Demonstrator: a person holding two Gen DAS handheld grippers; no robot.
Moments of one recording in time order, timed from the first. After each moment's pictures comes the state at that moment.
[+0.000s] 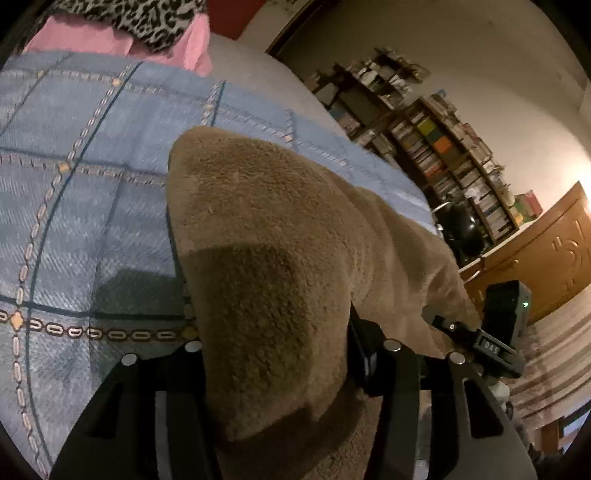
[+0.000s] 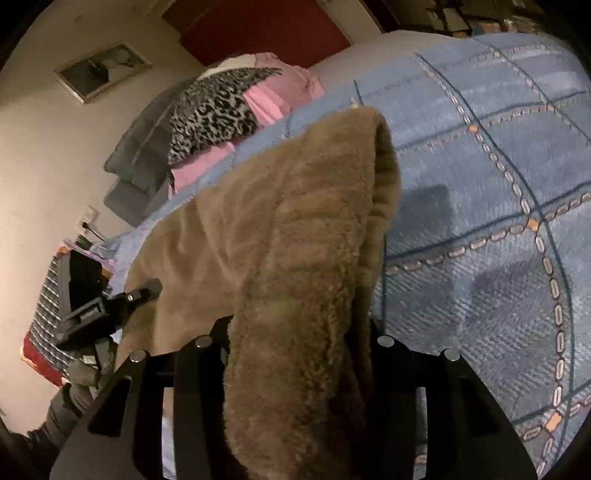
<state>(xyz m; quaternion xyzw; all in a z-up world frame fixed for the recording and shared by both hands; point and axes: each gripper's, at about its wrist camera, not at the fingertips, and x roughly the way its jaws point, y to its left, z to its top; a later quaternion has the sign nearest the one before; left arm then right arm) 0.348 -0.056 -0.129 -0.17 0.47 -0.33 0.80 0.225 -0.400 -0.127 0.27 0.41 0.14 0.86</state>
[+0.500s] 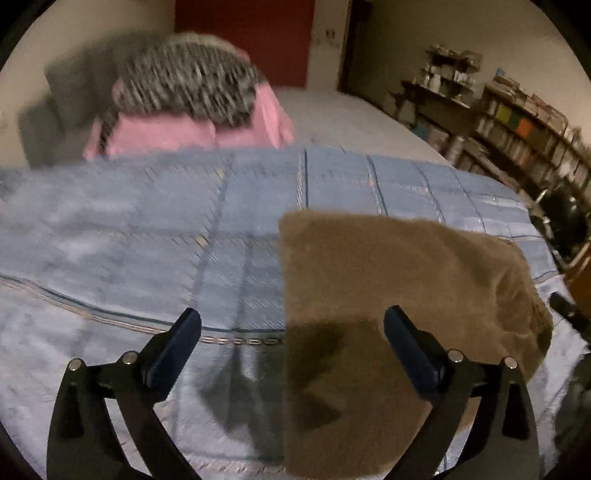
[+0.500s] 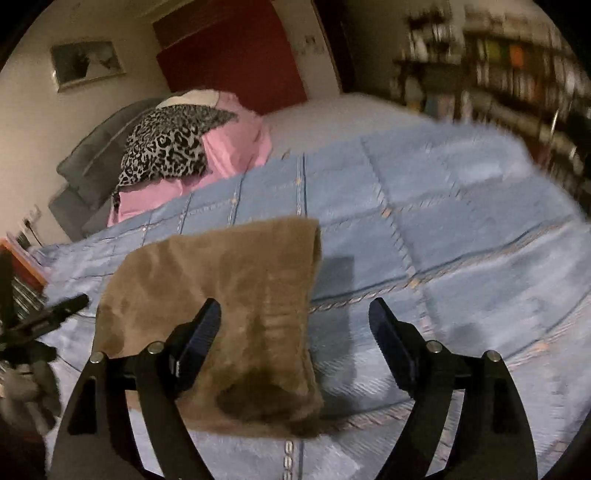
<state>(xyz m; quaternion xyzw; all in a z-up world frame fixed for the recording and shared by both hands) 0.281 -0.068 -0.050 0.02 0.39 -0.11 0.91 0.156 -0.390 -0.042 0.14 0.34 -0.03 0.93</state>
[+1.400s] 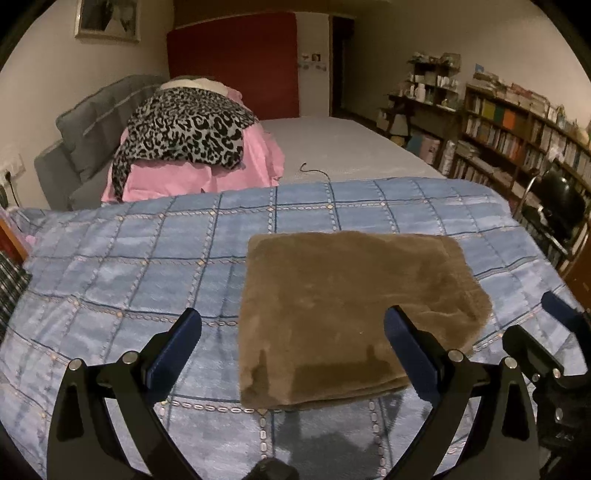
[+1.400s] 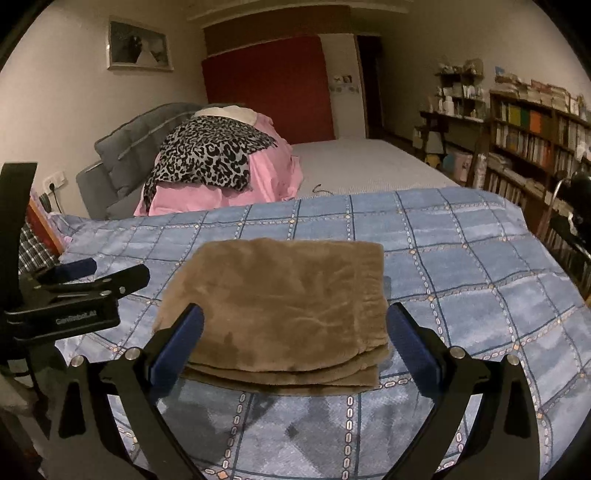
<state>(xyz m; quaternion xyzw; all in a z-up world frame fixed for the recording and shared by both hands) 0.190 -0.118 0.008 0.07 0.35 -0.10 0.93 0.081 -0.294 0.011 0.07 0.28 0.01 0.96</state>
